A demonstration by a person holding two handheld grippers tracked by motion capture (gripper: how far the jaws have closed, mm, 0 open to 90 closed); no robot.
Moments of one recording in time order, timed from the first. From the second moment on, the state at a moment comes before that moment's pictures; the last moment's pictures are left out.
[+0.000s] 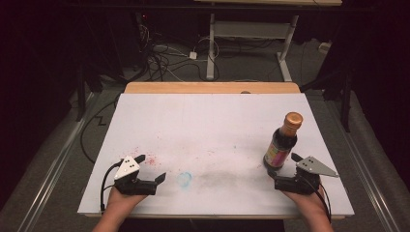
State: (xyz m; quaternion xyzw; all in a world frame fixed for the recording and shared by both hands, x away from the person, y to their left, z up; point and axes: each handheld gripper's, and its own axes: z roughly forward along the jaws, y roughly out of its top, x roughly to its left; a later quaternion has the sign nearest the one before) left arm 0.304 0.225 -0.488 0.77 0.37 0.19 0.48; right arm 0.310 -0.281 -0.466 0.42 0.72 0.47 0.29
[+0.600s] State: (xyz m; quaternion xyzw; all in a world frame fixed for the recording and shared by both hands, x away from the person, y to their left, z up) left arm 0.302 0.227 -0.484 0.77 0.37 0.19 0.49; right arm 0.307 -0.280 -0.464 0.42 0.72 0.47 0.30
